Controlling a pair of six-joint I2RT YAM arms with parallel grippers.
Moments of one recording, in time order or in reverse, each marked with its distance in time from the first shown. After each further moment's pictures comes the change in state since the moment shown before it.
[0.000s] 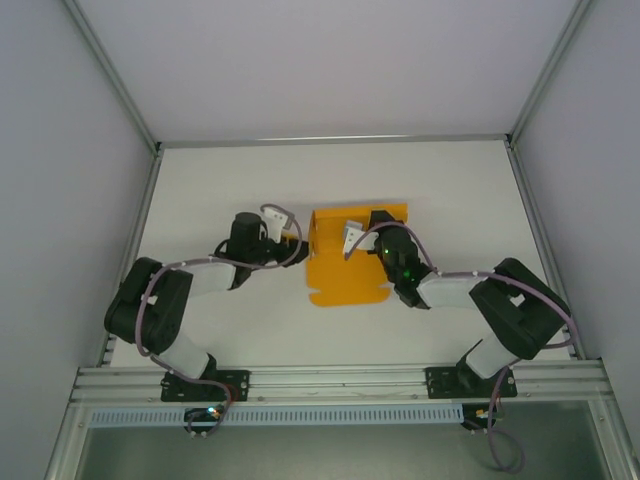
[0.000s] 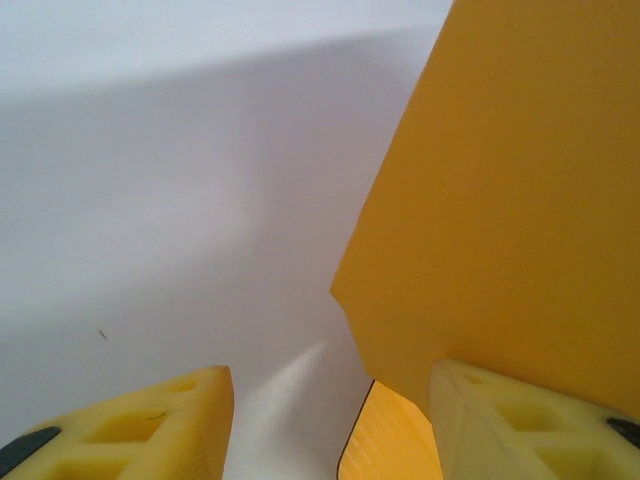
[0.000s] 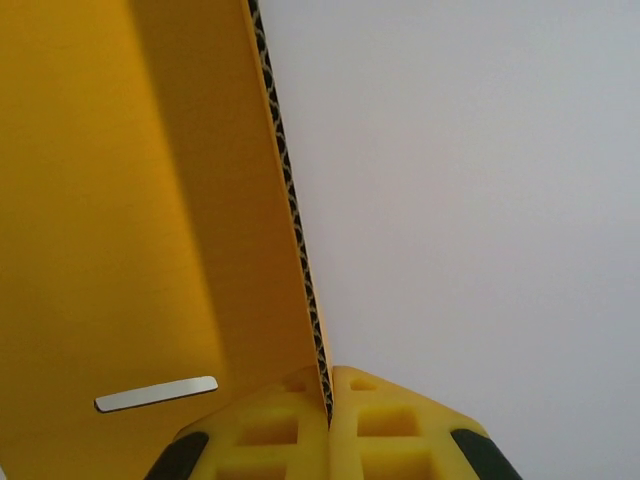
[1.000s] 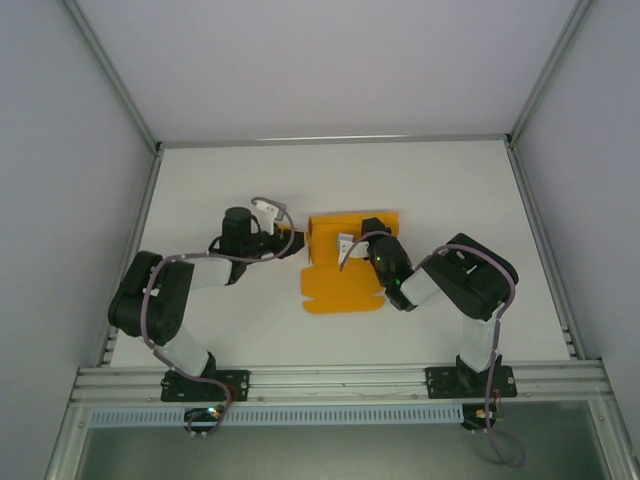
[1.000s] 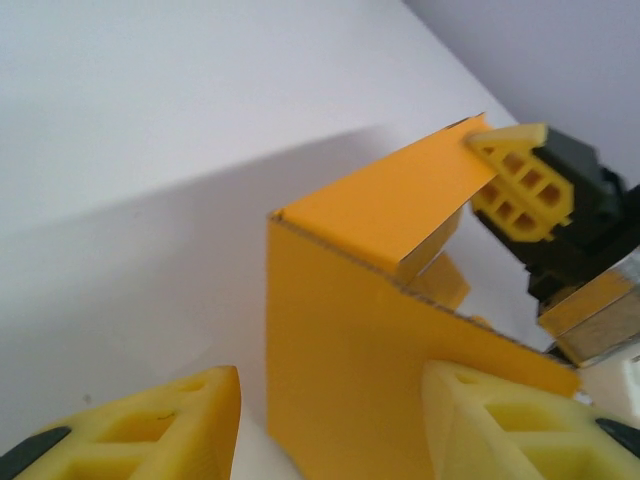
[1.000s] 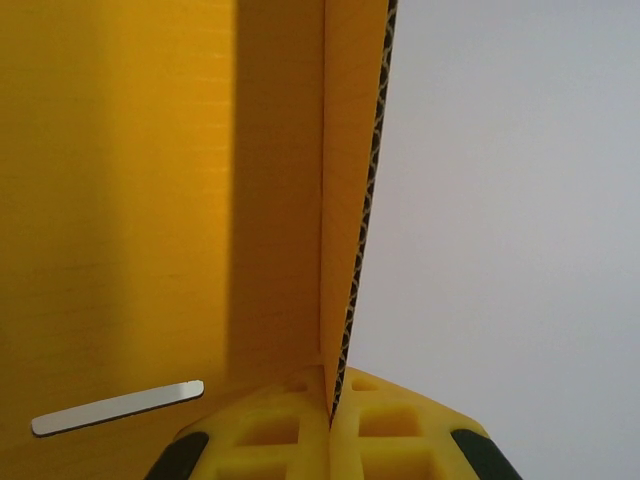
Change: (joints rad) left arm 0.061 0.047 0.002 0.143 0.165 -0.083; right arm 0.005 0.311 -0.013 0.317 -0.013 -0.188
